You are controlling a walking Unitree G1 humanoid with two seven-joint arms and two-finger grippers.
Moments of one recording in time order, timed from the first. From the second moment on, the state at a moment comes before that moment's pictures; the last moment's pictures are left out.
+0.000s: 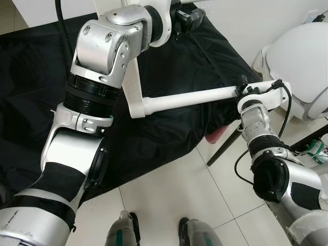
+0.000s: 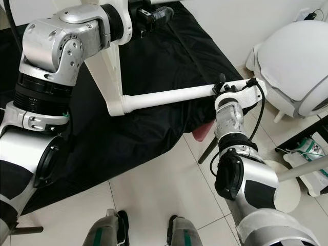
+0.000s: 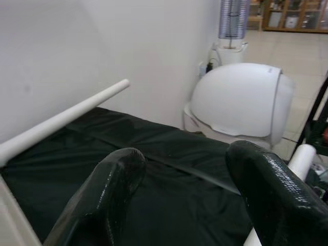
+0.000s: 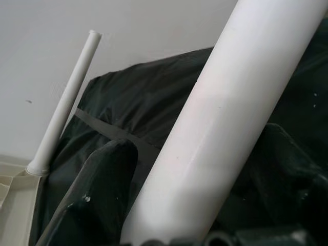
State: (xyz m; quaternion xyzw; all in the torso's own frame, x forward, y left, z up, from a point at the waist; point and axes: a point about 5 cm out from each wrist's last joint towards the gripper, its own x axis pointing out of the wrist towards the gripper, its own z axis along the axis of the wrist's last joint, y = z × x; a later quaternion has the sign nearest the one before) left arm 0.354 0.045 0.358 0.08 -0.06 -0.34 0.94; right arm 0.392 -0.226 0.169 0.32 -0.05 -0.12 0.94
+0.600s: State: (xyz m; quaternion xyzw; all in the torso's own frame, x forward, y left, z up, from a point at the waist) left arm 0.347 0.044 0.313 0.10 0.01 -0.36 0.93; right arm 0.396 -0.223 0.188 0.24 -0.07 -0.13 0.96
